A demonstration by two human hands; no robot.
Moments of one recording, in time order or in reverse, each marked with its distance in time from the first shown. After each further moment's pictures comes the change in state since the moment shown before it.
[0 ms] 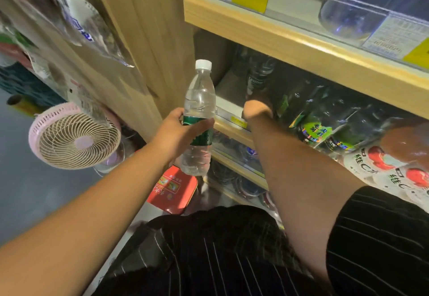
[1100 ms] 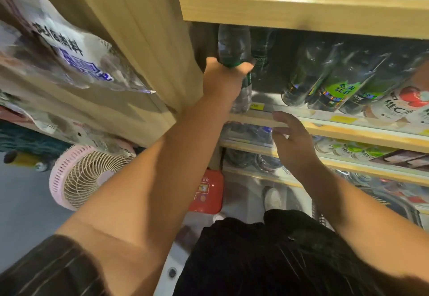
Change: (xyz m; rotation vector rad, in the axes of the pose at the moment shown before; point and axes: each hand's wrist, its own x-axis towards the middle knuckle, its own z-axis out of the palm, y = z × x) left_hand 0.087 0.064 0.052 0.071 -0.013 0.117; right_hand -0.139 0.011 0.066 1.130 0.366 0.145
